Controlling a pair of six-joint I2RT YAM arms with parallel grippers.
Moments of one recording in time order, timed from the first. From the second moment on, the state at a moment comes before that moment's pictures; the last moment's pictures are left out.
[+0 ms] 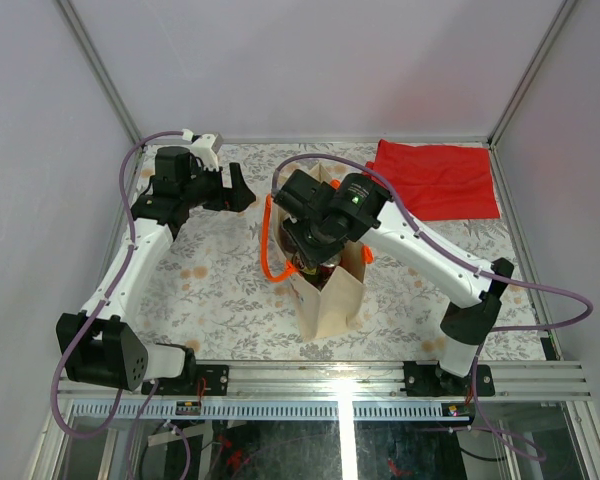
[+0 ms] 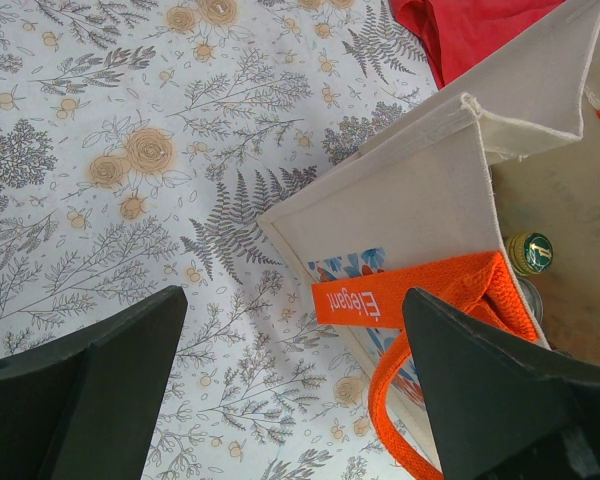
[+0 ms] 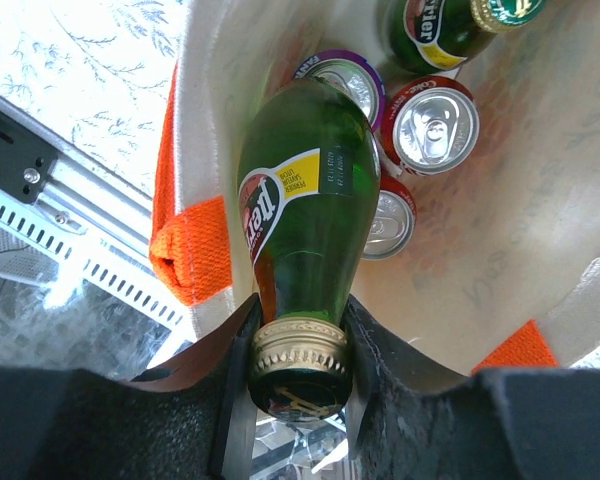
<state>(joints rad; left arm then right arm) -0.12 1.31 1.19 -0.42 0.43 -0.15 1.06 1.79 2.11 -1.46 0.14 0.37</state>
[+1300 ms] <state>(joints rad) -0.12 1.33 1.17 -0.42 0.43 -0.15 1.06 1.76 1.92 -1.51 0.01 0.36</state>
